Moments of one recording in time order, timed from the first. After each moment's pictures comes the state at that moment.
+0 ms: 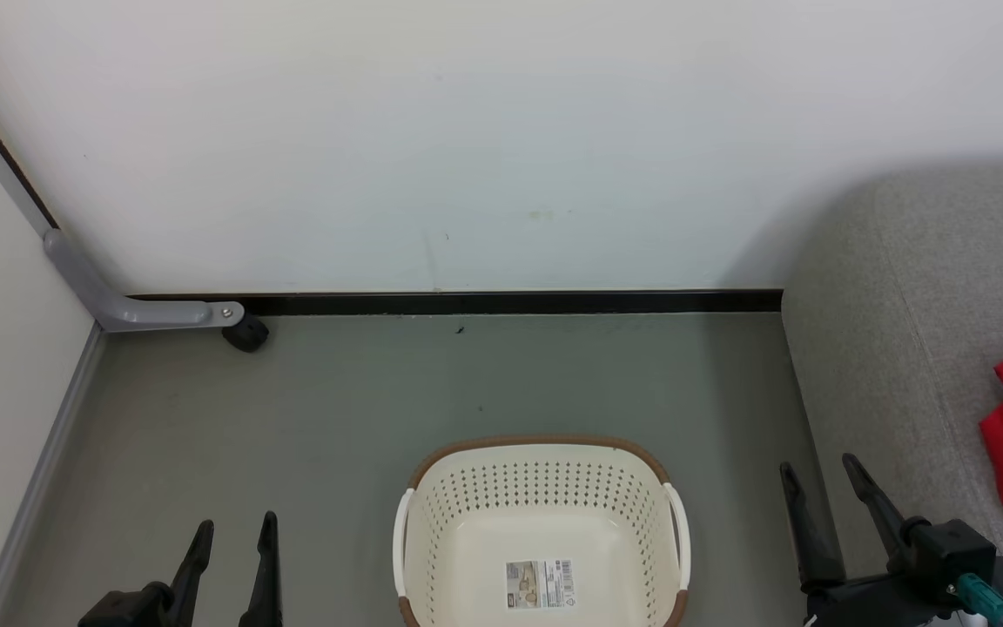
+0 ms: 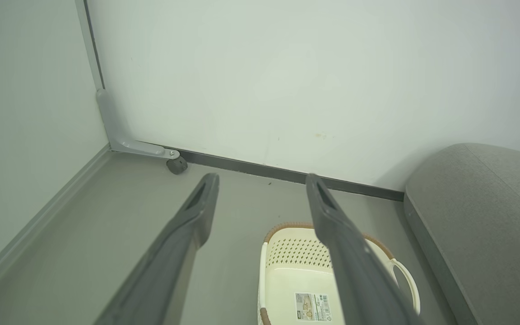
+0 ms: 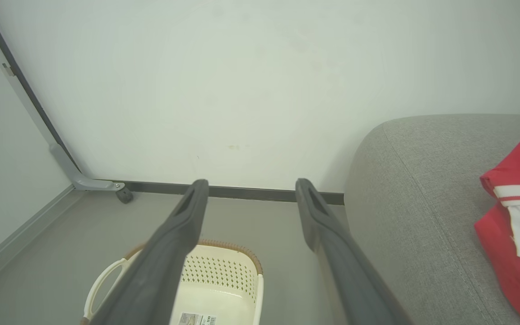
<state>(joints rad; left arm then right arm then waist) 0.03 0.32 -0.34 0.21 -0.68 0.11 -0.24 -0.03 -0.19 0.28 0.27 0.30 -0.04 -0.25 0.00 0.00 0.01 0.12</state>
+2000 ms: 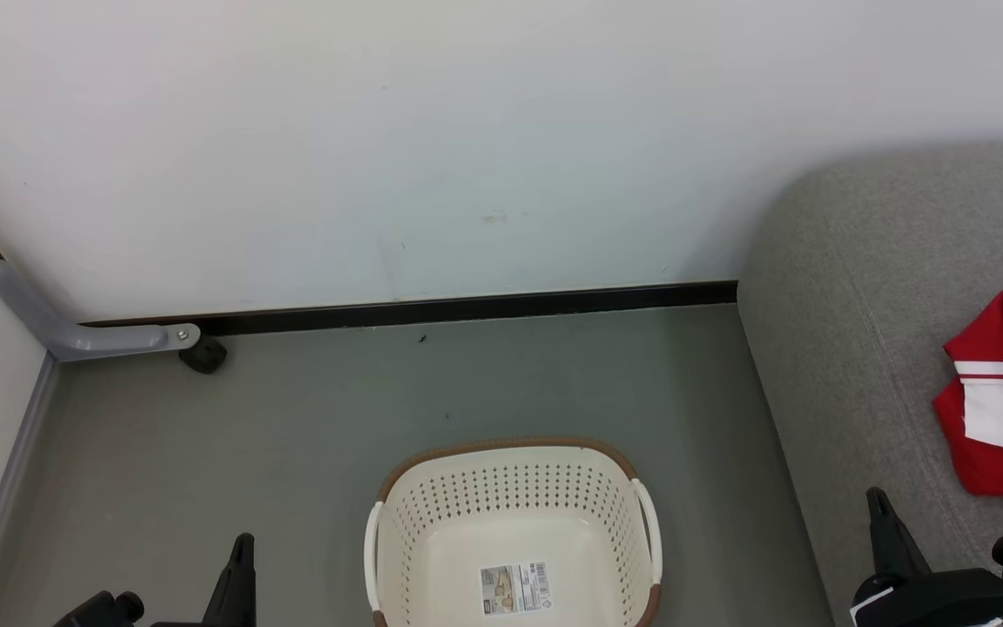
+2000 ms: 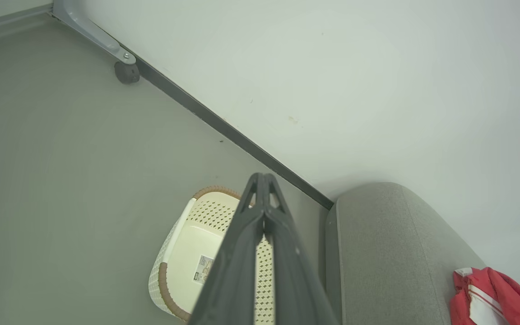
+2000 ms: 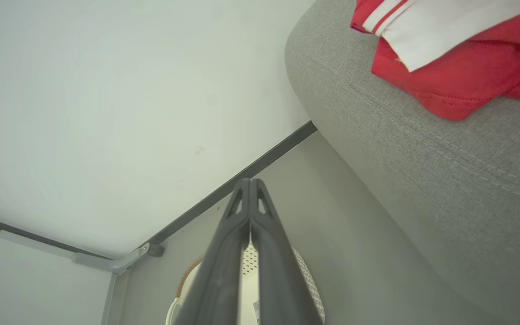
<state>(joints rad) 0.03 0.19 -0.19 0.27 -1.02 0.01 -0.10 0.00 -0.12 0.11 0.32 0.79 0.01 -0.10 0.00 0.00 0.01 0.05</state>
